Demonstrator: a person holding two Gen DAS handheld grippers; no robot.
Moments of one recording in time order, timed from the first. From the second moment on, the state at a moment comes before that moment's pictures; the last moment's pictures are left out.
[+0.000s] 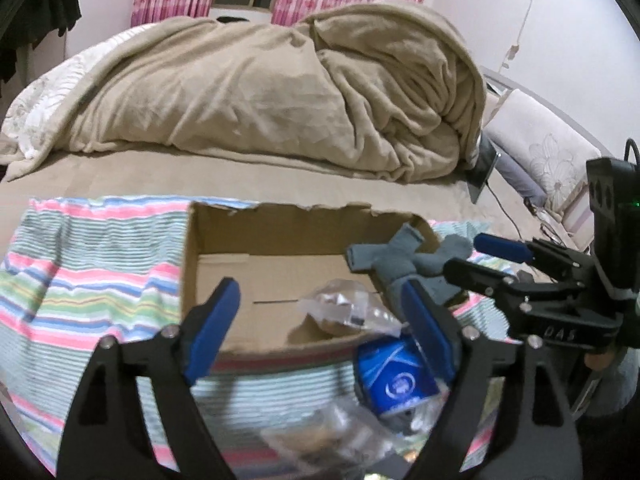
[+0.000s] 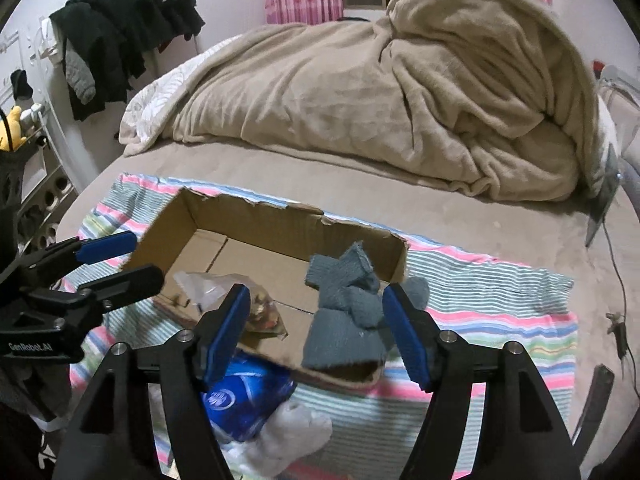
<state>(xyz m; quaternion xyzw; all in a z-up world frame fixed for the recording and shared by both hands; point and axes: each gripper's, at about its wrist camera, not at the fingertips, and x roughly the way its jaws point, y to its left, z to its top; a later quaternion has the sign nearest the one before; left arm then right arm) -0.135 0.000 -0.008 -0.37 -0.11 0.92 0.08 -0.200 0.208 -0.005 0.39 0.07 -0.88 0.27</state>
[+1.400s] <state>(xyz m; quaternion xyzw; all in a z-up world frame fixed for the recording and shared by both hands) -0.055 0.034 -0.096 -0.46 0.05 0.89 0.08 -0.121 0.248 -0.064 0.47 0.02 -0.85 0.23</state>
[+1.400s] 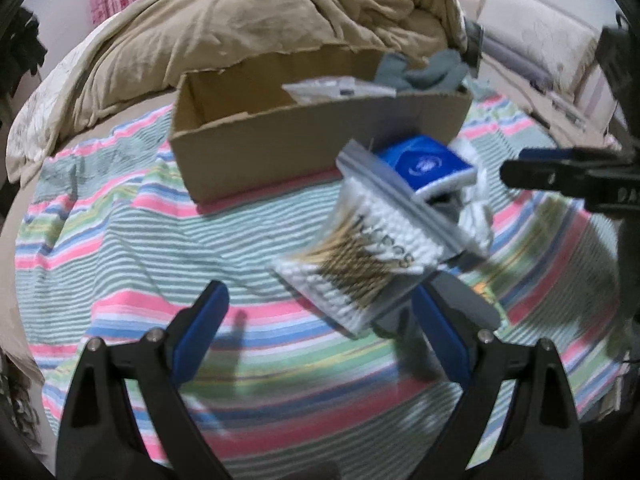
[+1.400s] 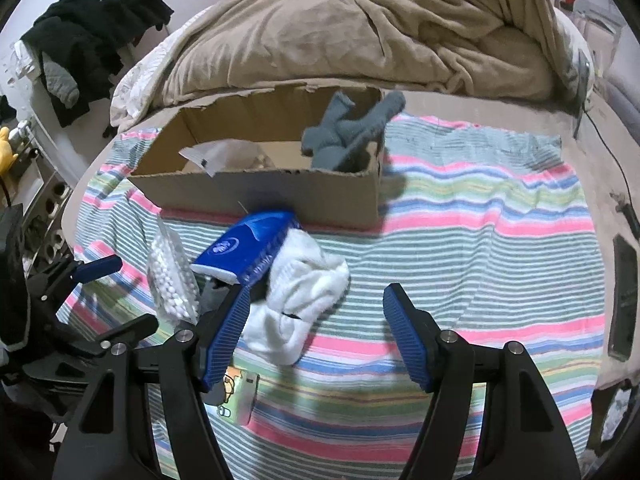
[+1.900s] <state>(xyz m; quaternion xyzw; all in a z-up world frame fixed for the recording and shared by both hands) -0.079 0.033 -0.111 -0.46 0.05 0.88 0.07 -0.135 0.241 -0.089 0.49 0.00 -0.84 0.25</state>
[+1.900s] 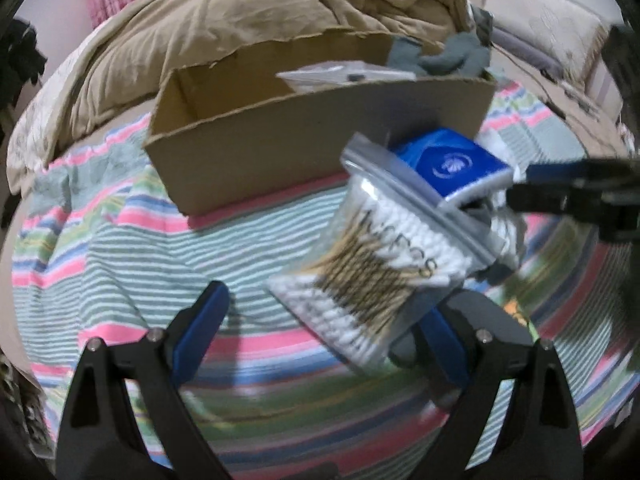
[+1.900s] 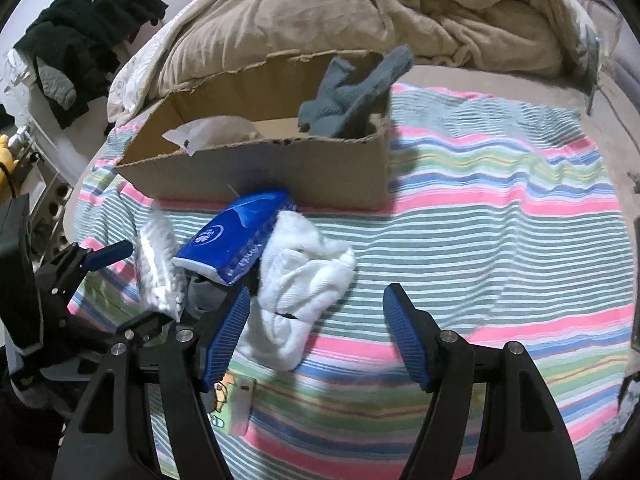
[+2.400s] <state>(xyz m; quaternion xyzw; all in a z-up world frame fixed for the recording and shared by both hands) -0.080 0.022 -0.101 -0.45 -0.02 0.89 0.12 -0.135 0.233 -0.091 0.49 -0.01 -0.83 0.26</state>
